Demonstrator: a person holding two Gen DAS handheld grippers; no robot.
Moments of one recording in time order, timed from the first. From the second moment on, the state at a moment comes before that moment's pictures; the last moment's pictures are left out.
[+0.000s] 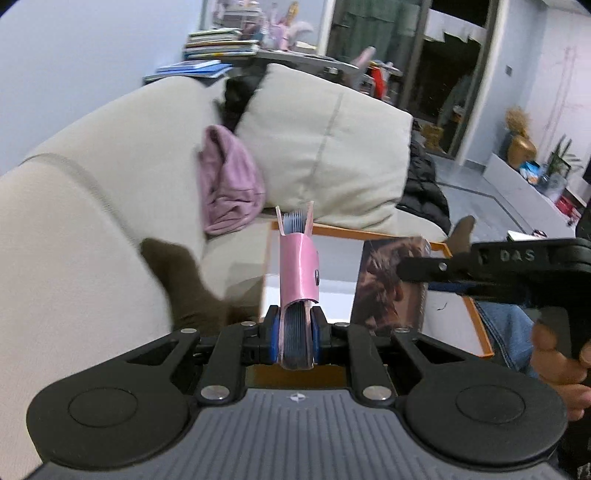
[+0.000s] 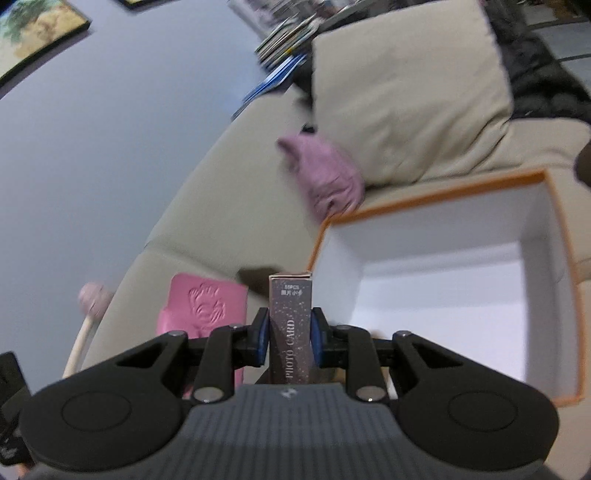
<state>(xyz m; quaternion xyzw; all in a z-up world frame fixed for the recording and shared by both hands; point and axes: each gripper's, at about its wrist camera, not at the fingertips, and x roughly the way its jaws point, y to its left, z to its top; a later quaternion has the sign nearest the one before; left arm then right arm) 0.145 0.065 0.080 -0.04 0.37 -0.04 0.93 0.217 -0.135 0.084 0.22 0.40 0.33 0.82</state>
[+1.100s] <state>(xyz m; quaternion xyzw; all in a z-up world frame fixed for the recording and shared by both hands) 0.286 0.022 -0.042 0.10 0.50 -0.01 0.86 0.361 -0.081 -0.035 0.20 0.58 0.27 0.75</state>
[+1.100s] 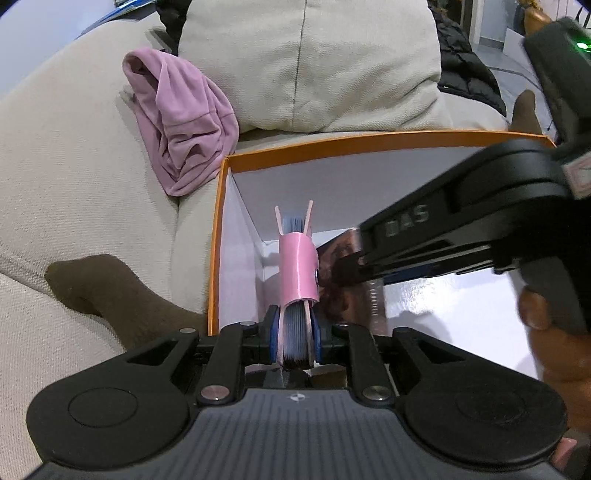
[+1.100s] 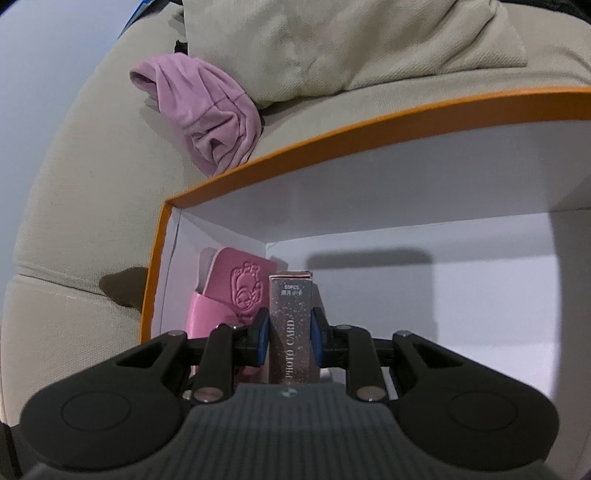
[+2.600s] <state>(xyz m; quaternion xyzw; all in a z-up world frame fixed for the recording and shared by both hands) 0.218 0.103 -0.006 -0.11 0.43 -0.01 0.90 0.355 -0.041 -0.051 0.17 0.61 0.23 0.74</state>
